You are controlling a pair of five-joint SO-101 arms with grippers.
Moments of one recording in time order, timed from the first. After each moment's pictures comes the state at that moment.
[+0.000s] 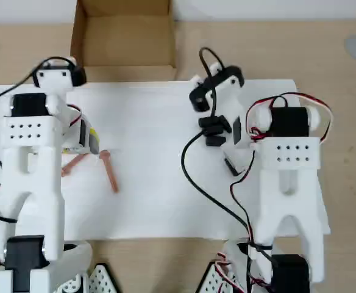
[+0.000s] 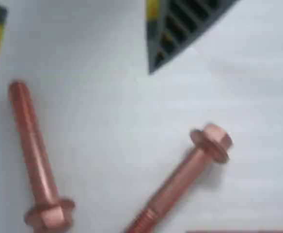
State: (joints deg) left arm -5.5 -14.2 10.0 95.3 -13.7; right arm -5.1 -23.7 10.6 101.5 23.4
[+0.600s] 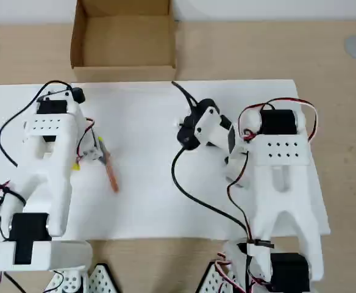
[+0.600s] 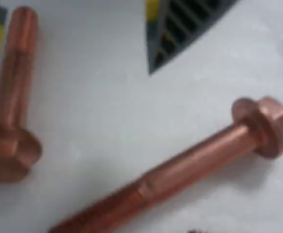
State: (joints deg) left arm -4.6 -3.9 22.6 78.8 5.3; right arm -5.1 -23.1 20.9 101.5 46.5
